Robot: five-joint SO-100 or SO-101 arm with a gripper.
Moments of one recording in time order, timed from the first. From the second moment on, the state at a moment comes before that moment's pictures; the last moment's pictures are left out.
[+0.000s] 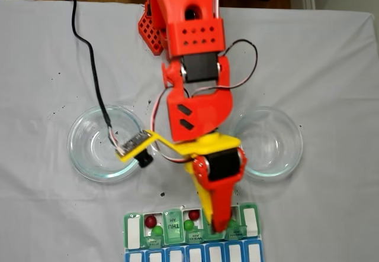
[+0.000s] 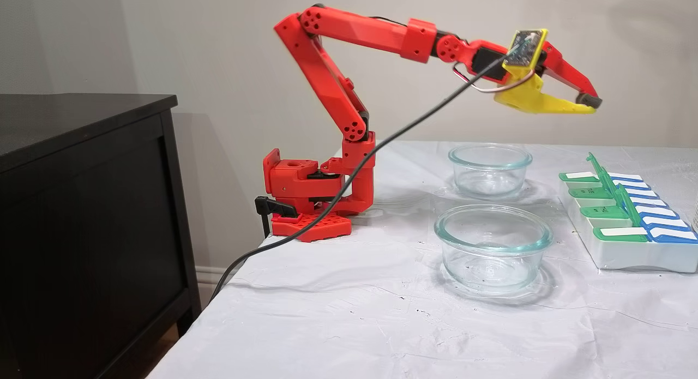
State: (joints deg) arm -9.9 136.4 140.7 -5.4 -20.0
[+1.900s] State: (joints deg) arm -16.8 97.7 94.0 51.1 -10.2
